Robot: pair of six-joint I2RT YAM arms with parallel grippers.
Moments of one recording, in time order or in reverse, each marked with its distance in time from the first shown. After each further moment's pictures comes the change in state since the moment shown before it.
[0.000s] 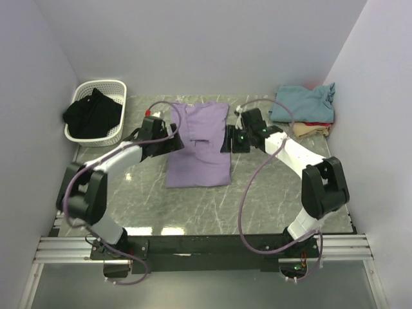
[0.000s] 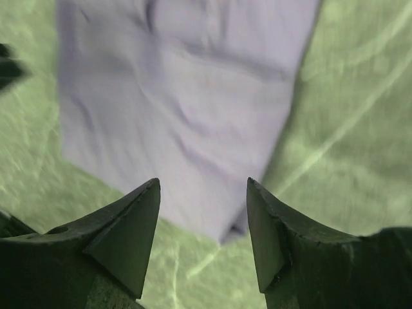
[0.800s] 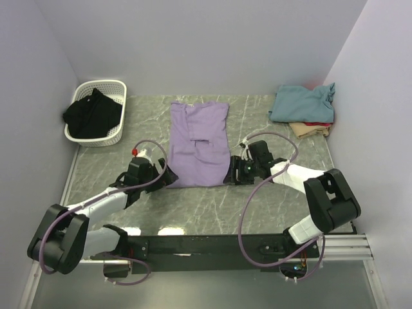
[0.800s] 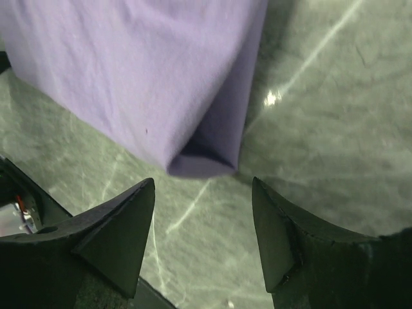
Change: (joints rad) left arm -0.028 -0.491 -0.692 0.259 0.048 -0.174; right arm -0.003 -0.183 -0.555 0.267 -0.153 0.091
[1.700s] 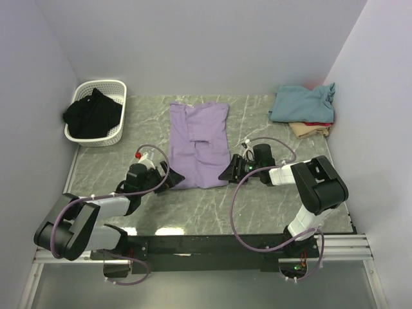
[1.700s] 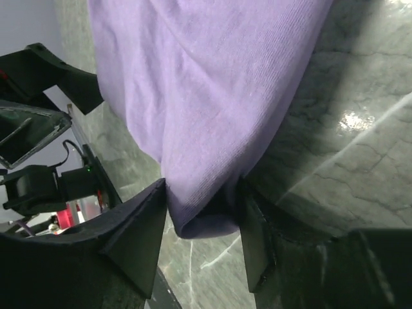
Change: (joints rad) left arm 0.002 0.116 -0.163 0.502 0.187 -0.066; right arm -0.072 0.194 -0.114 0.515 -0.286 0.187
